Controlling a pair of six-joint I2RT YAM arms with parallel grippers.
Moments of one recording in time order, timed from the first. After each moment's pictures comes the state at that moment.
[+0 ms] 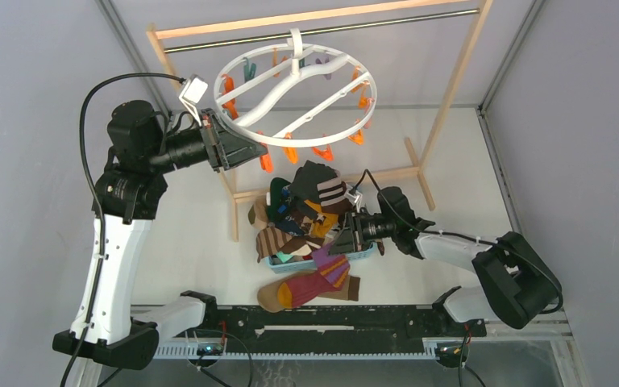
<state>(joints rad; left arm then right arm) -0.23 1.10 1.58 -0.64 0.88 -0.43 0.59 1.36 0.51 0.30 -0.94 0.71</state>
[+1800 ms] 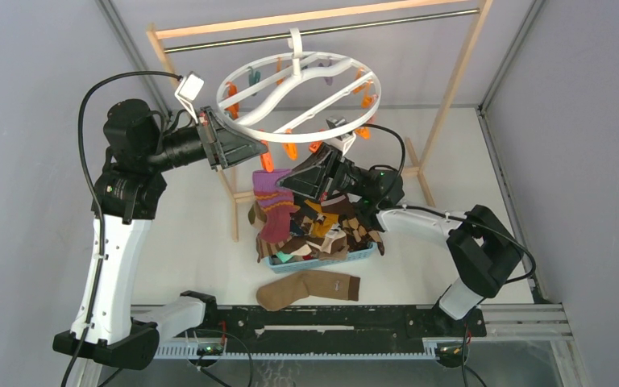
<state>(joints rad) -0.22 1.10 1.59 -0.58 0.93 -0.52 0.80 1.61 0.99 1.44 -0.69 1.25</state>
